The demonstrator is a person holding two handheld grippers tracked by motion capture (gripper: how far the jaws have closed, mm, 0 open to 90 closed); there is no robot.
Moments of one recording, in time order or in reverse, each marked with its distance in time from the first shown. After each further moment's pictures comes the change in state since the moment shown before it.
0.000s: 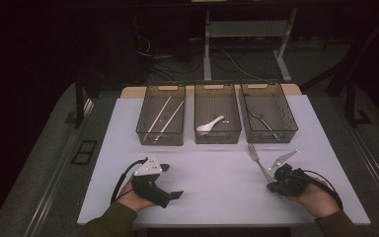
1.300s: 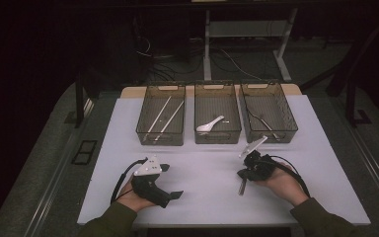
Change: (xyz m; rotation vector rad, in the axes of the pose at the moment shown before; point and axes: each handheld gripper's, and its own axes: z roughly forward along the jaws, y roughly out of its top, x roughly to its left) left arm 0.000 0.000 0.000 -0.005 -0.001 -0.006; right arm 0.013 0.073 0.035 -0.081 0.072 -0.068
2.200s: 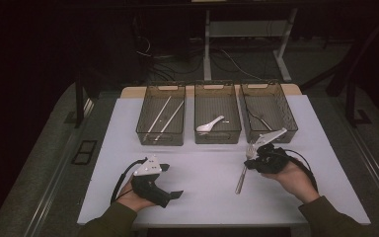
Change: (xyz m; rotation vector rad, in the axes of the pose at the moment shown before) left arm 0.000 0.000 0.000 -0.006 0.003 -0.002; right arm -0.016 -0.005 -0.033 -0.135 -0.005 0.064
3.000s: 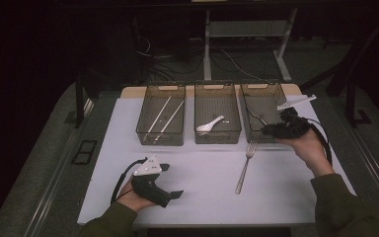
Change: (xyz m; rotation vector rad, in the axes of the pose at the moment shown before) left arm 0.000 0.000 0.000 -0.005 -0.002 0.000; right arm -0.082 0.026 -0.043 -0.149 -0.116 0.187
